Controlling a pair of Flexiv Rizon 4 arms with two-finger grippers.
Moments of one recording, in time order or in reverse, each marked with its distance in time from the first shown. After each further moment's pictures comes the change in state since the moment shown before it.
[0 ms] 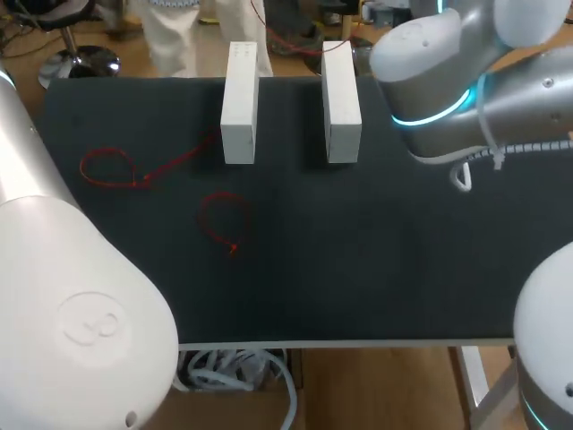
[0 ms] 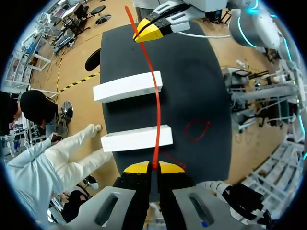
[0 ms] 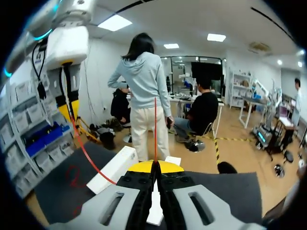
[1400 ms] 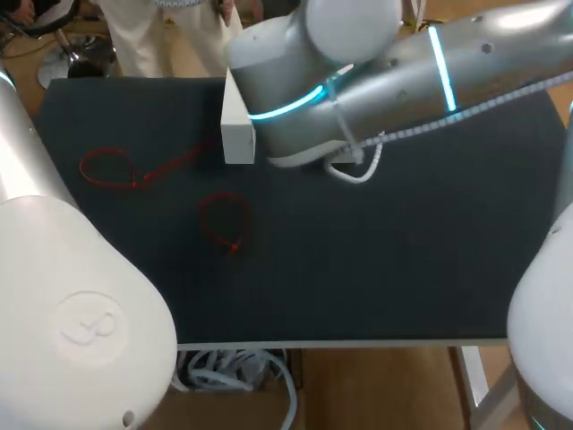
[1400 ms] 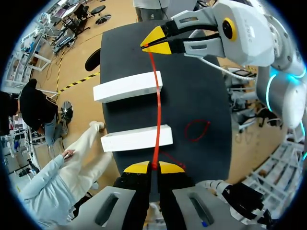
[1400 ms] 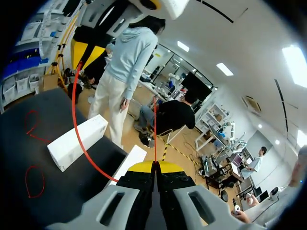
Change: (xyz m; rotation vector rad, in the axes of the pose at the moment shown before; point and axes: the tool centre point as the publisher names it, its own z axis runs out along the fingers) left arm 0.000 0.000 0.000 -0.001 0.000 0.000; right arm 0.031 0.002 -0.003 0.150 -0.373 -0.525
